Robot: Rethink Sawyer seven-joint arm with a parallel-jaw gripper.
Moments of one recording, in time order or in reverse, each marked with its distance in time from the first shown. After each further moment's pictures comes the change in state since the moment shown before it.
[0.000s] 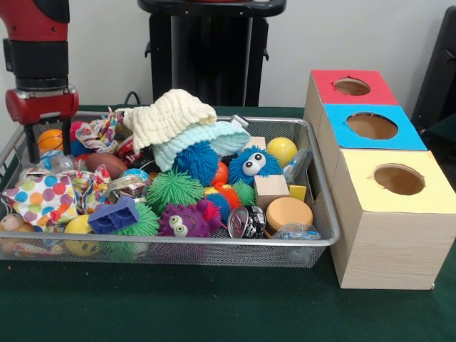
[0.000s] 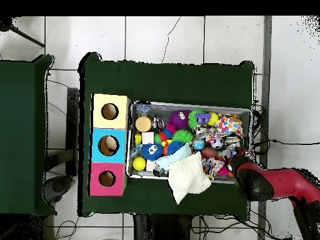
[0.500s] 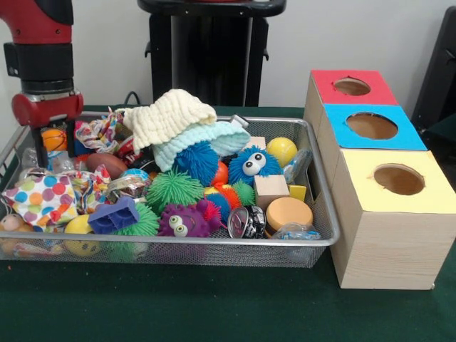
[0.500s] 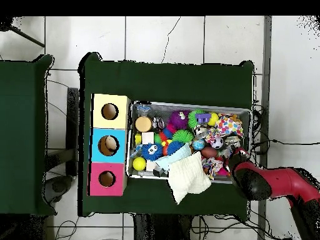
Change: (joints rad) arm -0.007 0.019 0.019 0.007 0.000 0.000 -0.185
